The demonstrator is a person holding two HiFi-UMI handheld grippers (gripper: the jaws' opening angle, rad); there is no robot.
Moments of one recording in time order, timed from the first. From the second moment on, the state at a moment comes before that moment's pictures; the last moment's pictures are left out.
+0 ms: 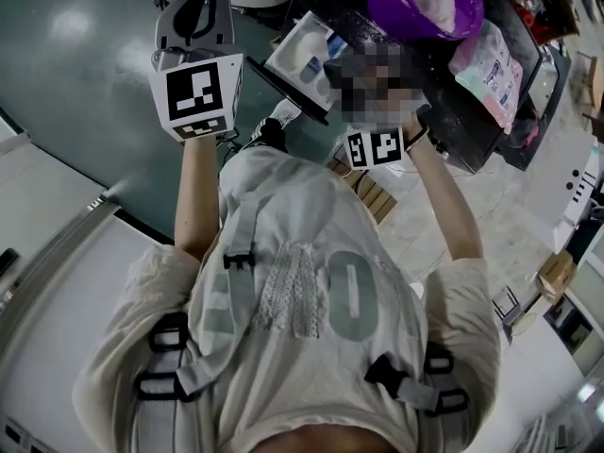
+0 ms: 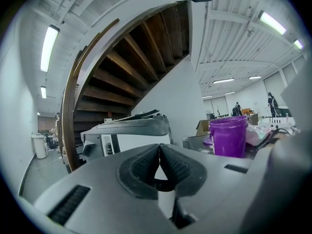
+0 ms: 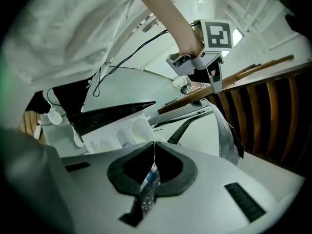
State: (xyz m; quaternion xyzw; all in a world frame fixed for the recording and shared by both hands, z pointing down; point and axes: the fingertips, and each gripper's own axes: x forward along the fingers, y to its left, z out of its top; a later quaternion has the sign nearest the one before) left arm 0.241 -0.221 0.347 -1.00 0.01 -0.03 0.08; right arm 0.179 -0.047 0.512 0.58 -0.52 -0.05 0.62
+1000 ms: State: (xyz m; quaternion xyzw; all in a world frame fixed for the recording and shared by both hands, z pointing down) left arm 0.261 -0.175 0.303 -1.00 -0.04 0.01 0.09; right arm 0.248 -0.057 0.382 0.85 -0.46 0.20 0.14
